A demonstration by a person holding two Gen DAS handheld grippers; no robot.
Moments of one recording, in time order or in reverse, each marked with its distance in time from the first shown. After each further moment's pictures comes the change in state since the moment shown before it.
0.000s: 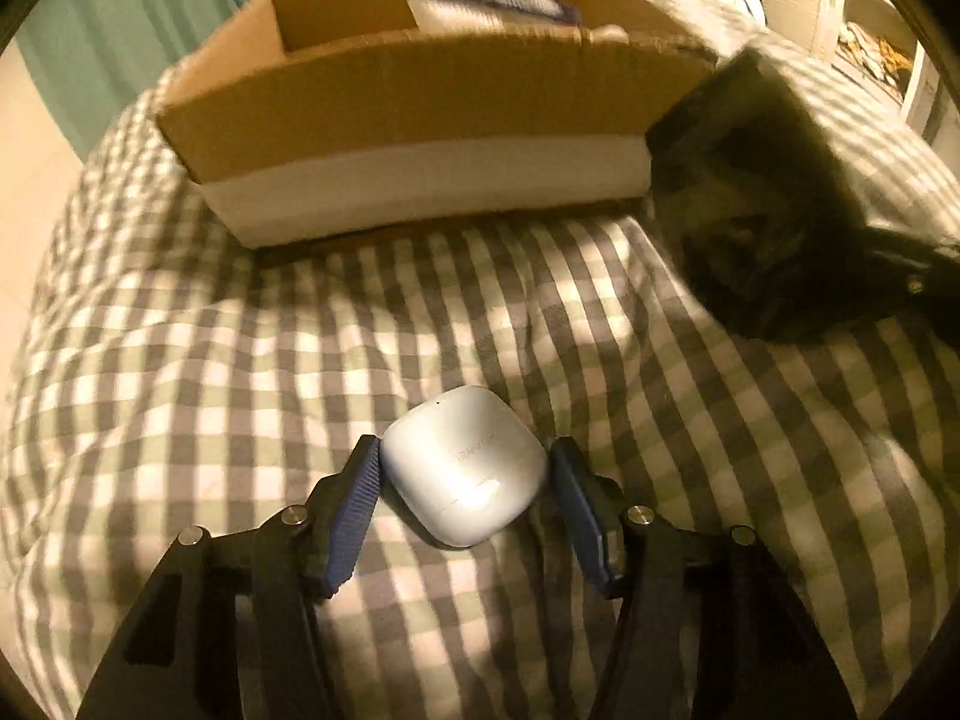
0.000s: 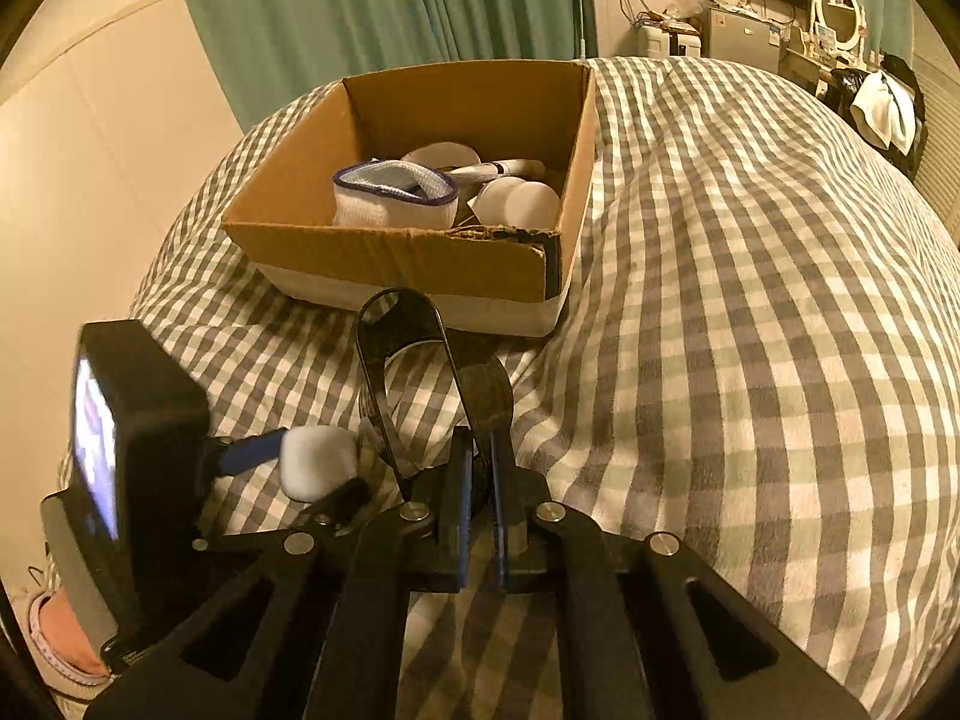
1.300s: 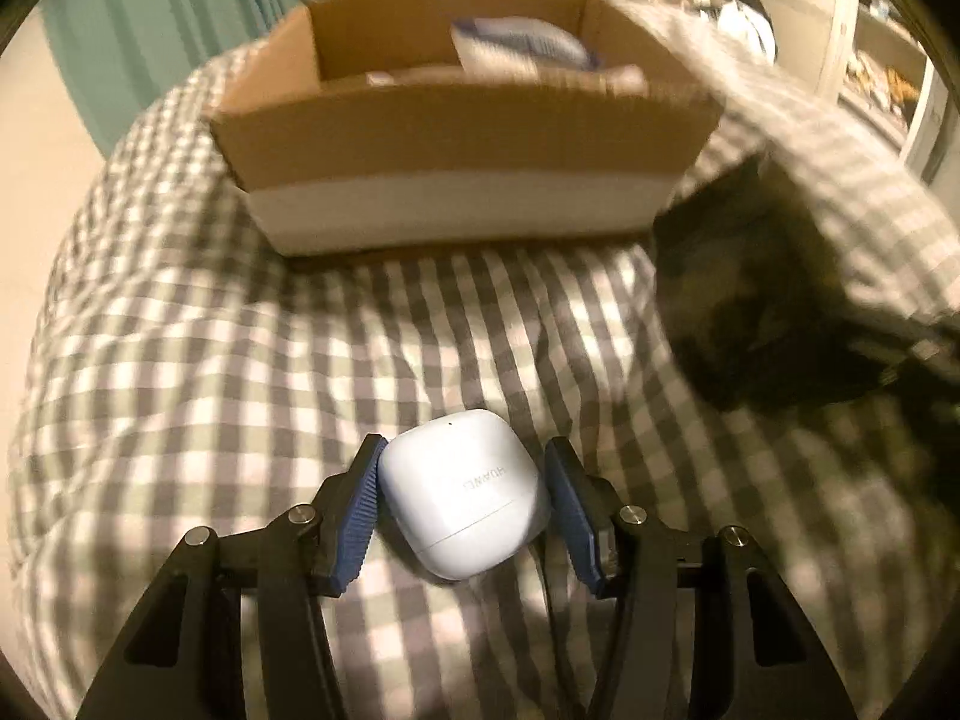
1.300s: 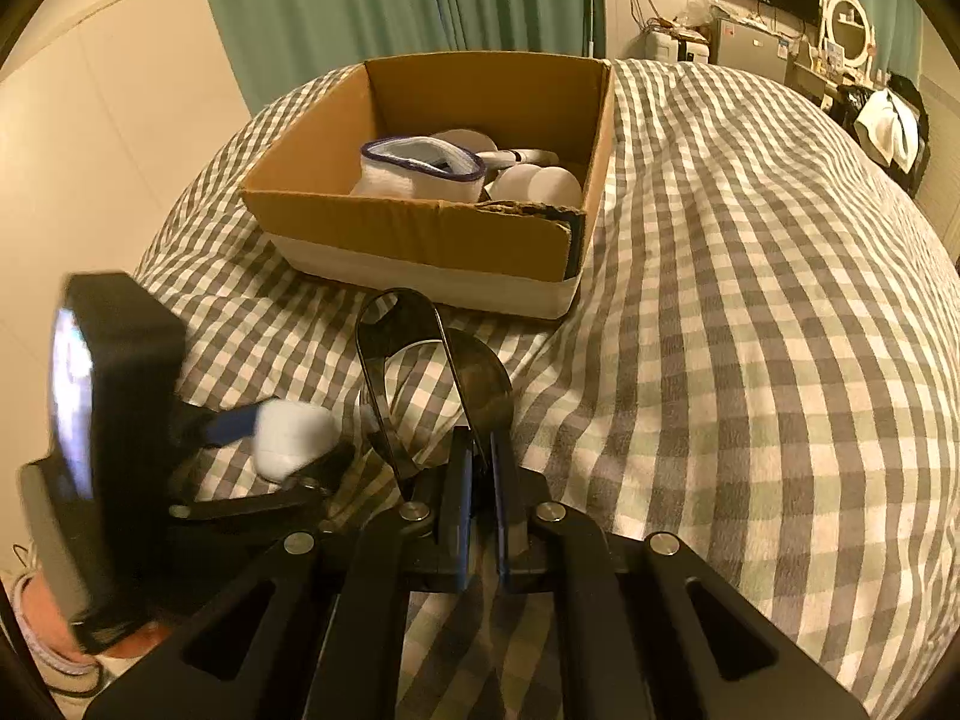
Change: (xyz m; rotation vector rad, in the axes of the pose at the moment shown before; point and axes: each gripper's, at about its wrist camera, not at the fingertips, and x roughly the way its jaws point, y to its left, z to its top) left arm -0.020 0.005 -0.016 -0.055 -0.041 -0.019; right arm -0.003 0.018 -0.012 -0.048 0.007 -0.031
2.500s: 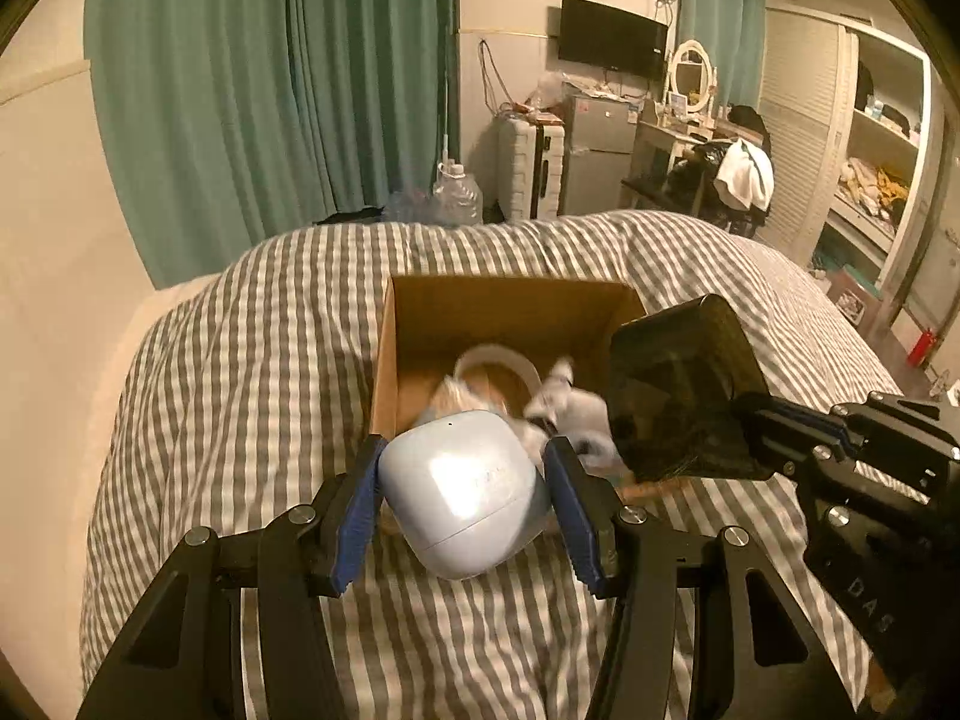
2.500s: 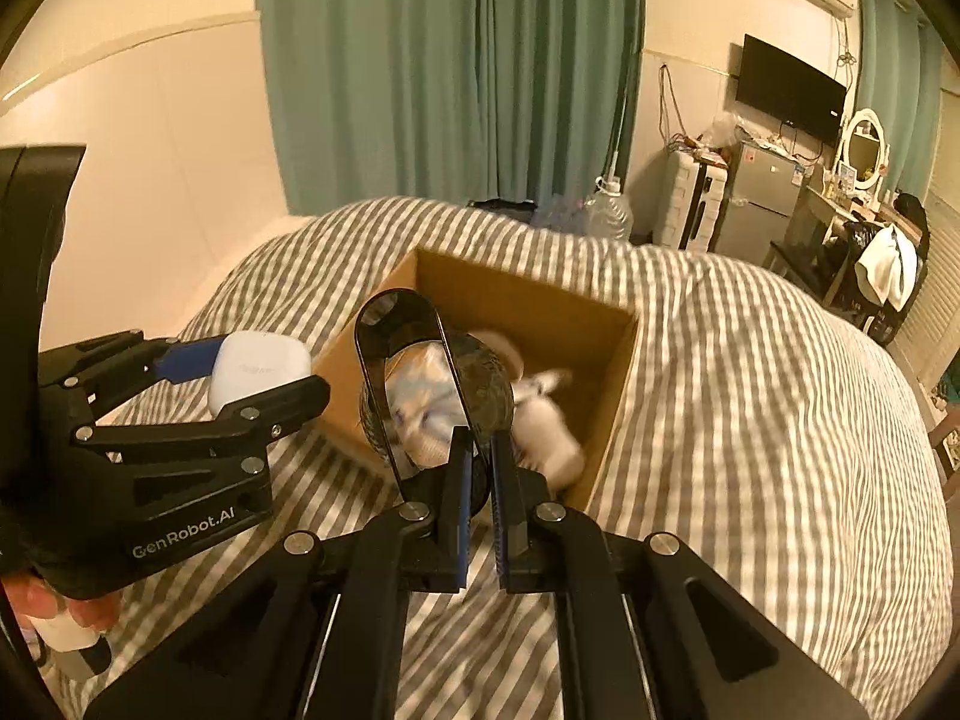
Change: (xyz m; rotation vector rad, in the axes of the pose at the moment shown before) left arm -0.095 0.059 0.138 -0.070 -0.251 -0.025; right arm -0.065 0.033 0.120 -0.142 -0.201 -0.041
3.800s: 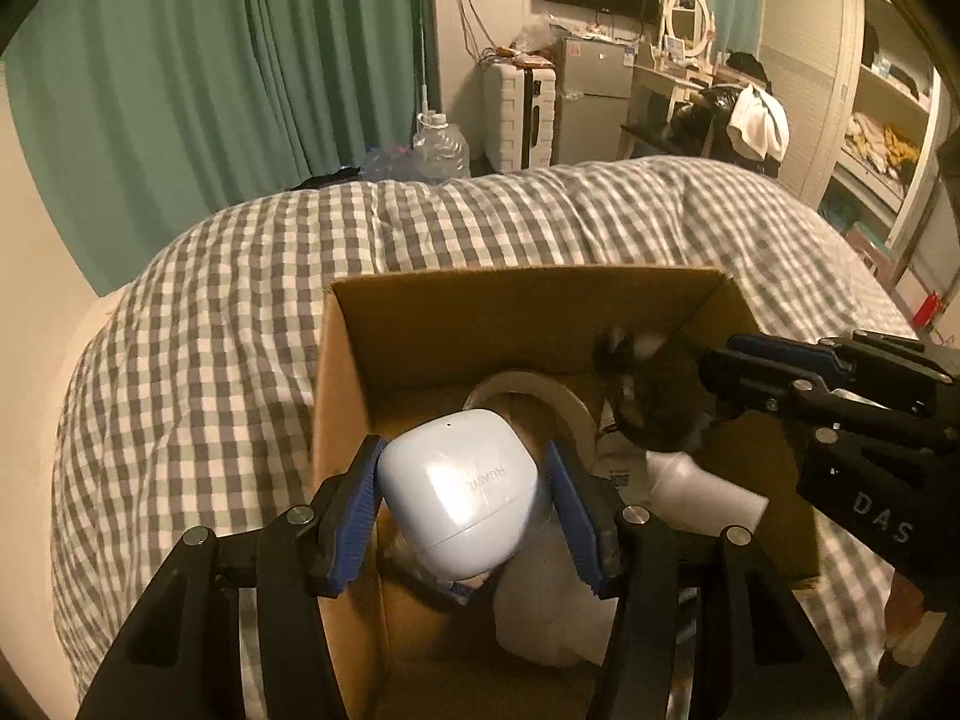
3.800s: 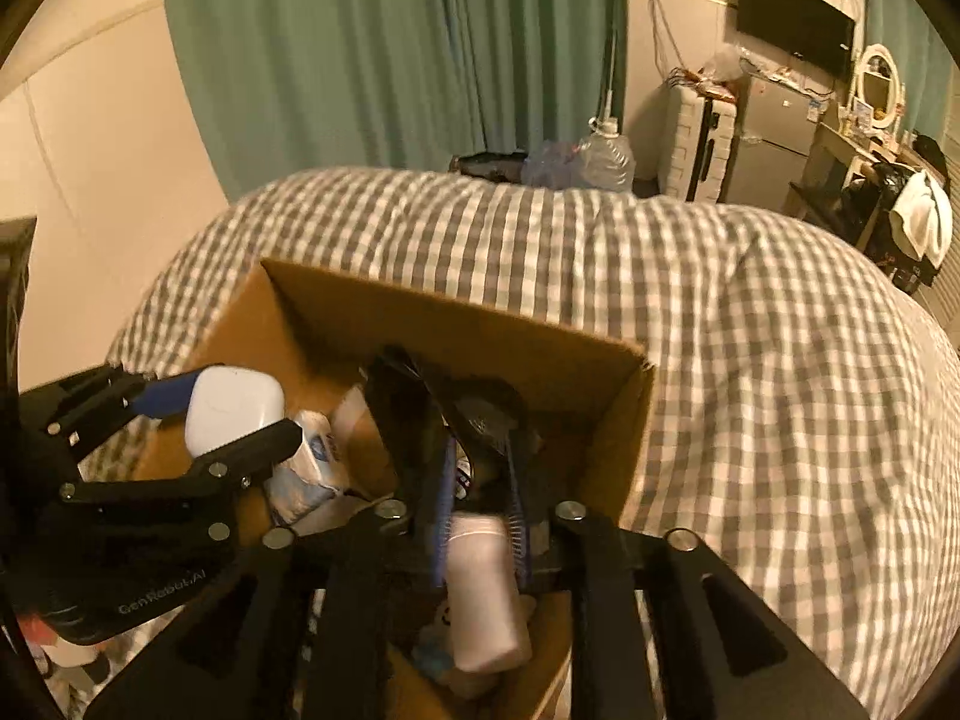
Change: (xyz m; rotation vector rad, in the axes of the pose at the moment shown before) left arm 0.129 0.004 0.045 0.056 0.123 -0.021; right arm 0.139 -0.070 0.038 0.091 0.115 0.042
